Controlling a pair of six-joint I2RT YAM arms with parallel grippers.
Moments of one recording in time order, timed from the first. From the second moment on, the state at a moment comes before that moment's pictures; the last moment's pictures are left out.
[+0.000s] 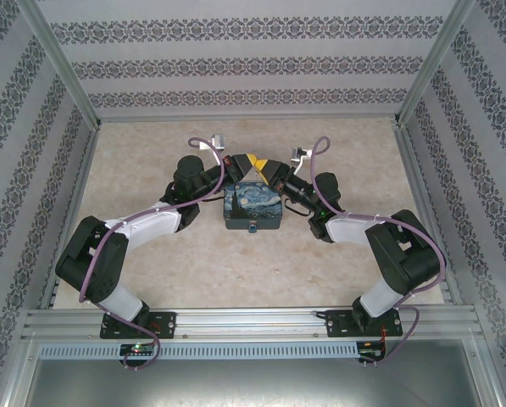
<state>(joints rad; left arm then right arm) -0.50 1.58 0.88 0.71 0.41 -1.03 0.48 1.61 0.66 1.14 -0.50 1.34</state>
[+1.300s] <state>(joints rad) -0.48 1.56 0.84 0.69 0.37 -1.06 0.45 1.65 0.60 1.22 -0.50 1.39</state>
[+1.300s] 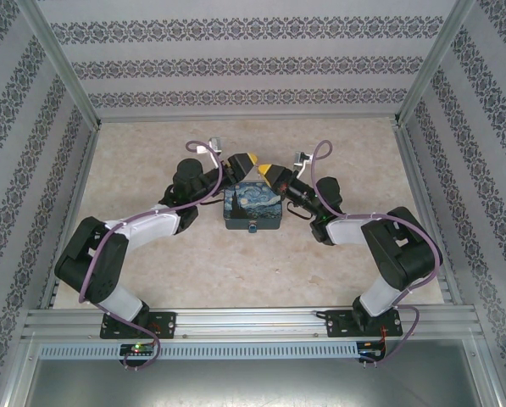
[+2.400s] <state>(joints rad) -0.66 1.39 0.63 0.02 0.34 -0.59 0.44 1.39 0.66 0.30 -0.38 1.00</state>
